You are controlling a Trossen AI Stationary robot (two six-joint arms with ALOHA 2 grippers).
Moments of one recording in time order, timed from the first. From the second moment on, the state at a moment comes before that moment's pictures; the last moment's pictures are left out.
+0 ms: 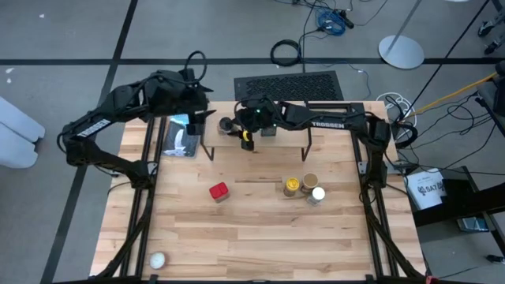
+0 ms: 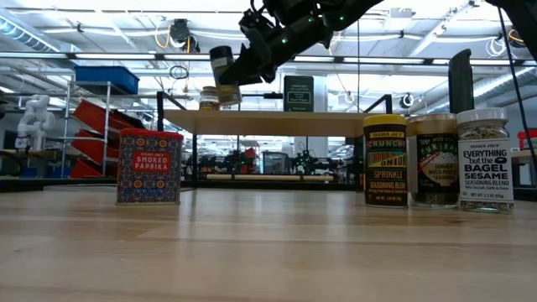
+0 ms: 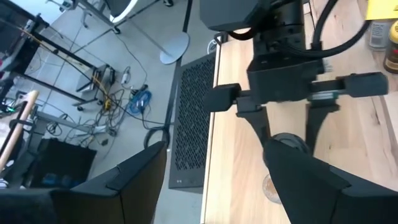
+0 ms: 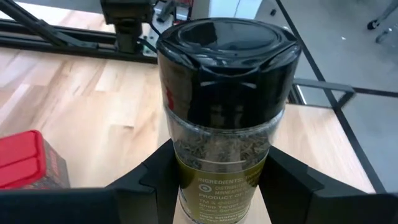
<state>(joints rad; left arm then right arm) 0.31 1.27 1.71 -1.00 -0.22 0.58 -0.30 1.92 1.61 -0.20 -0.18 -0.26</state>
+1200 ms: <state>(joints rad) 0.31 1.27 1.71 -1.00 -0.19 0.56 -0.33 1.95 1.61 -0.14 -0.18 -0.25</state>
